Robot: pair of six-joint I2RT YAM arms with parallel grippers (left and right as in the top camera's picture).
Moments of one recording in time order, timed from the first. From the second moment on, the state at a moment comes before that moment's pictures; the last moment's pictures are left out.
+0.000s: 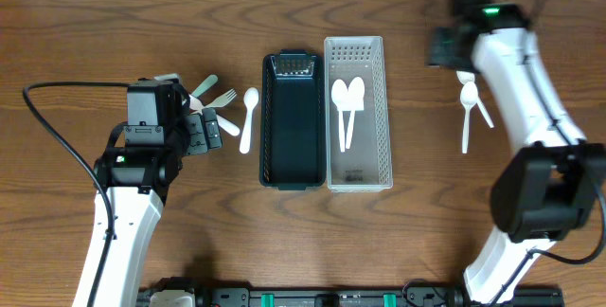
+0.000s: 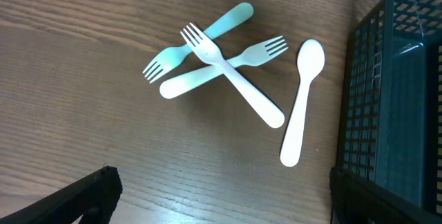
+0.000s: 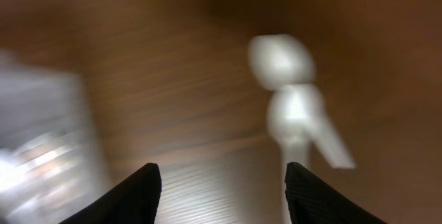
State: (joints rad) left arm -0.04 1.17 0.95 -0.73 -0.06 -0.19; right arm 0.02 1.97 1.77 -1.02 0.18 0.30
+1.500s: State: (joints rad) left arm -0.04 1.17 0.95 -0.73 -0.06 -0.19; right arm -0.13 1.98 1.48 -0.94 -0.18 0.25
